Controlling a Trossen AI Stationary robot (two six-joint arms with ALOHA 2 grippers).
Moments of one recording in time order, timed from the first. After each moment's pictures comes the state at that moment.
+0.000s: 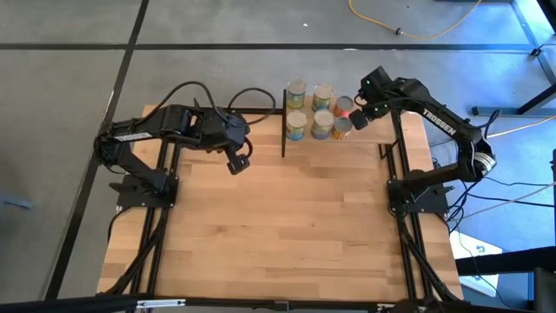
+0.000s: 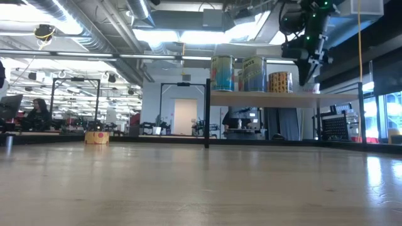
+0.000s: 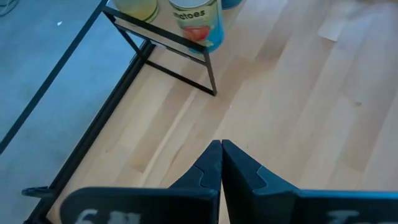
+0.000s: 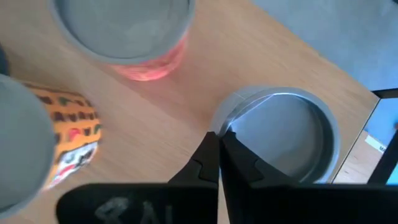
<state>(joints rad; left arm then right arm) 0.00 1.50 1.87 -1.35 -0.40 -0.38 -0.87 1.34 1.27 -1.11 0.16 0.08</state>
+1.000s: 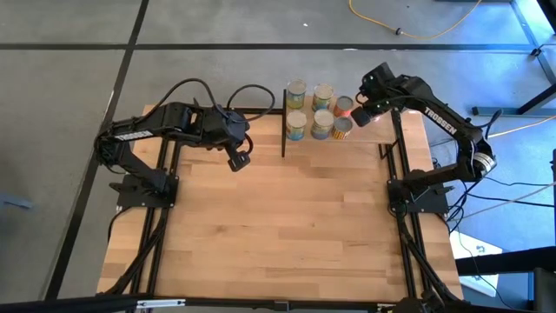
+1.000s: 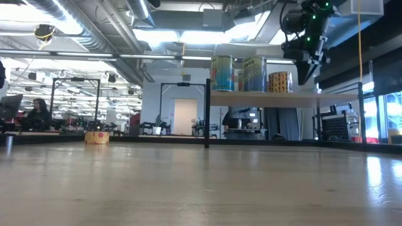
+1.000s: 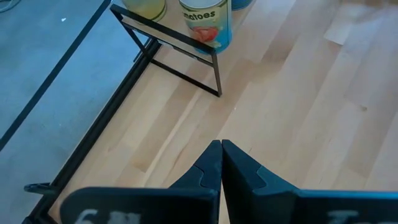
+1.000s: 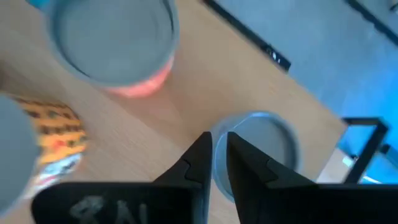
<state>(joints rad) 0.03 1.50 1.87 -1.34 -0.40 -0.39 -0.90 1.34 1.28 -1.07 0.16 -0.04</state>
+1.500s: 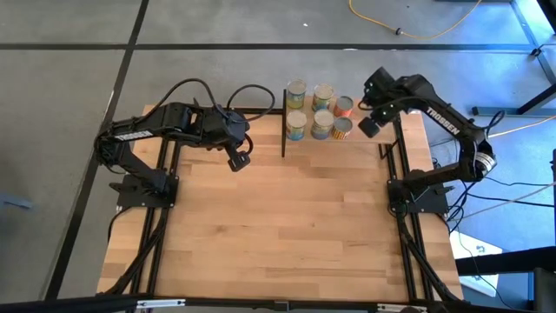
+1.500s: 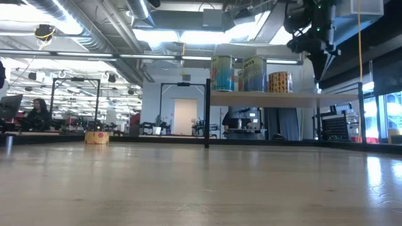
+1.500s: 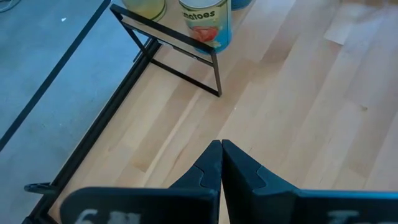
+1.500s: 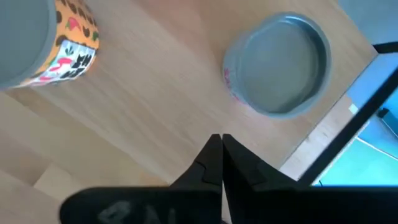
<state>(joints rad) 0.03 1.50 1.87 -1.34 -0.40 -0.39 -0.86 1.34 1.35 -1.37 0.16 -0.04</state>
